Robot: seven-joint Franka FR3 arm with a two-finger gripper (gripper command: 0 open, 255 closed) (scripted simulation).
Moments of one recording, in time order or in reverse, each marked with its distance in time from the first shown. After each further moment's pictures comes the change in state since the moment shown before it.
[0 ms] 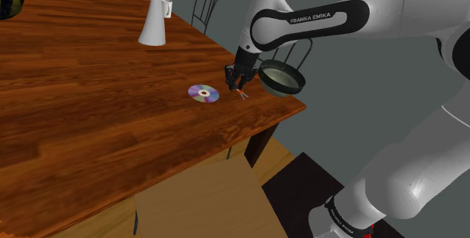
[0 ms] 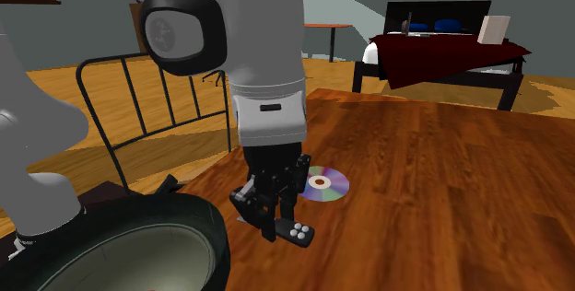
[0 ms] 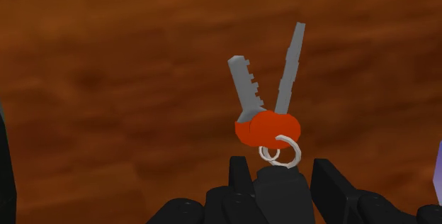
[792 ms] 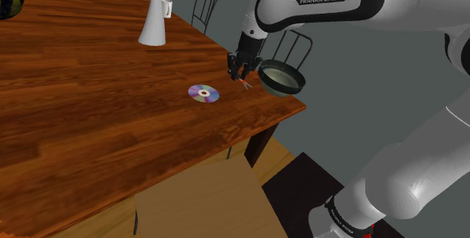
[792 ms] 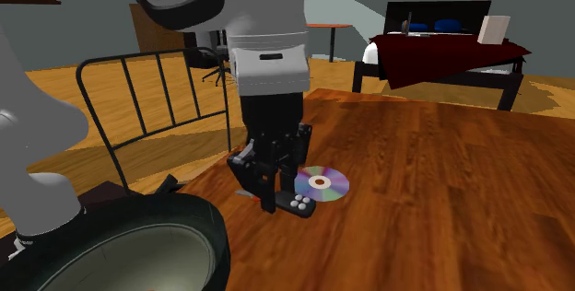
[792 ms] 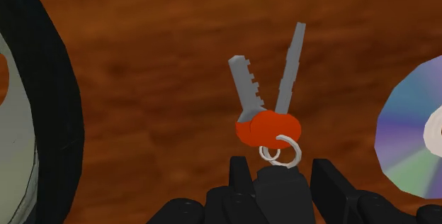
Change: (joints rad) arm 0.003 -0.031 0.002 0.091 0.007 -0.127 -0.003
